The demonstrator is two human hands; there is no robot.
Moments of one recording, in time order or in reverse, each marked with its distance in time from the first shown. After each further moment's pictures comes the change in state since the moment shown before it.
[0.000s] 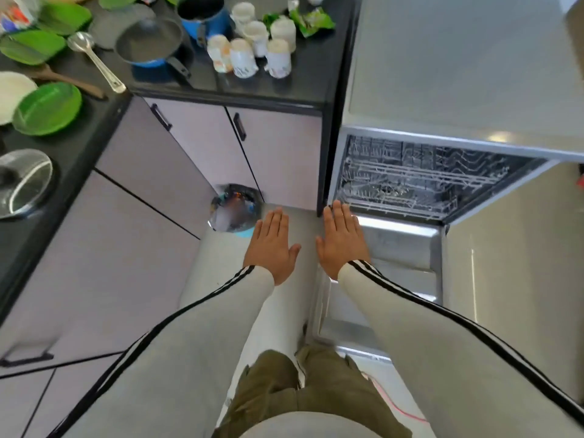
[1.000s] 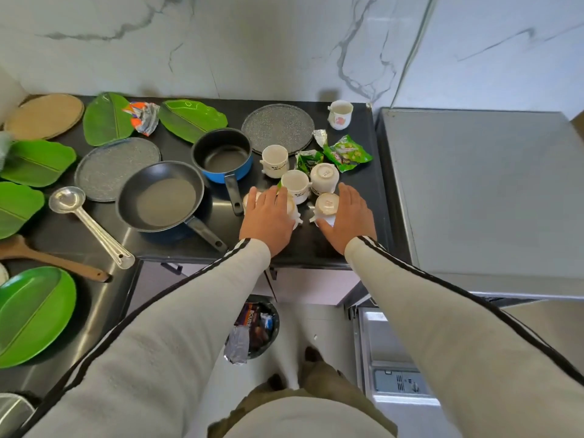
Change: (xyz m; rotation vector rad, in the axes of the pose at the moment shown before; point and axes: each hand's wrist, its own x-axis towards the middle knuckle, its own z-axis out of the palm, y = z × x) left_hand 0.402 -0.194 -0.255 0.110 0.289 0.200; right_hand 0.433 -0.109 -0.170 0.218 0.326 0.272
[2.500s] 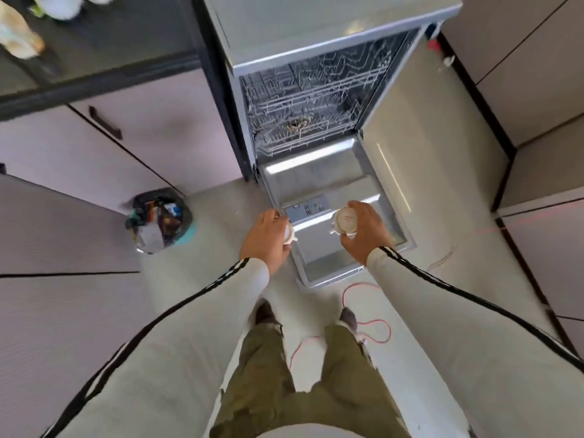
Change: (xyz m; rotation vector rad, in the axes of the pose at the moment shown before) left_hand -0.398 0.296 0.159 -0.257 -0.433 0.374; right_hand -0.519 0.303 -0.006 0.214 -0.127 0.565
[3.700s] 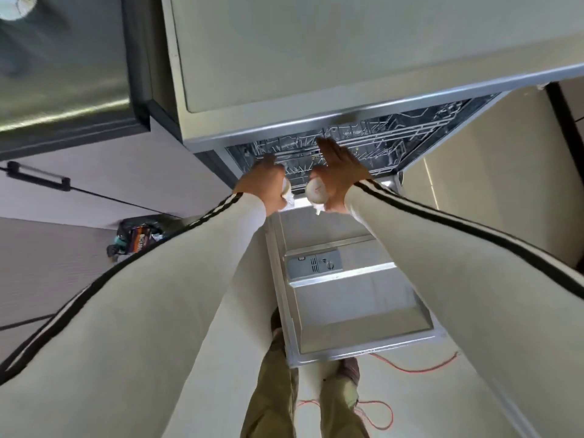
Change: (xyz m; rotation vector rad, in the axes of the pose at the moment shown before) left_hand 0.355 -0.033 -0.074 0.134 -0.050 -0.165; right_hand 0.406 -0.083 -0.012 -0.642 -0.329 -0.572
